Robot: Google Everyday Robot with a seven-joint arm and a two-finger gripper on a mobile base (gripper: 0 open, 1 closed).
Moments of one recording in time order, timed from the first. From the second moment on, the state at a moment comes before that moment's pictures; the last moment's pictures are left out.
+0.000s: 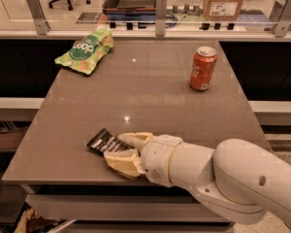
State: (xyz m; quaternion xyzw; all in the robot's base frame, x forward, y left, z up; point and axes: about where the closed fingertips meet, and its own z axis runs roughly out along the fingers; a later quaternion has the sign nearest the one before) arm 0.417 0.053 0.820 -0.37 0.73 0.29 0.49
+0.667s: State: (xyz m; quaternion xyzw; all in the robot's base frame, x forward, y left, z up) arm 0.459 0.034 0.862 -0.36 0.74 0.24 0.52
